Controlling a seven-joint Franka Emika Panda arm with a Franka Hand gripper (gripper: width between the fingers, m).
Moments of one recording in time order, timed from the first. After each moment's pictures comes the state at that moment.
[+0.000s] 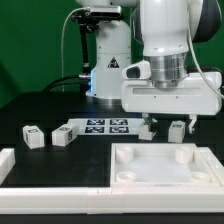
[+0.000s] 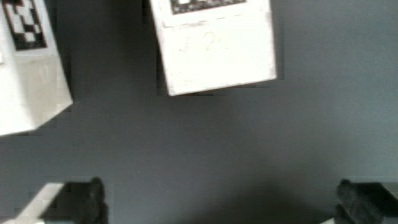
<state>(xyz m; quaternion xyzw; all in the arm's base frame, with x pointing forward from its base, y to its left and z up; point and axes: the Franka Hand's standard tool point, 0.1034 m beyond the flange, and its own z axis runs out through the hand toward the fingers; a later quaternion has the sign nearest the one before) 0.430 0.109 0.030 -0.97 0.23 0.01 0.05</state>
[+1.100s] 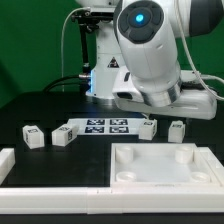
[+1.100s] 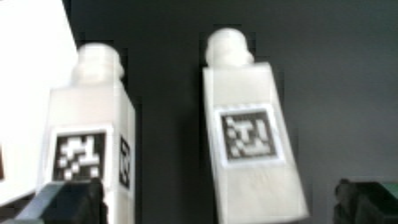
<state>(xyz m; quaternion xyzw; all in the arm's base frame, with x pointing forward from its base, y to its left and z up) 0.392 0.109 0.038 -0.91 0.19 0.36 0.08</state>
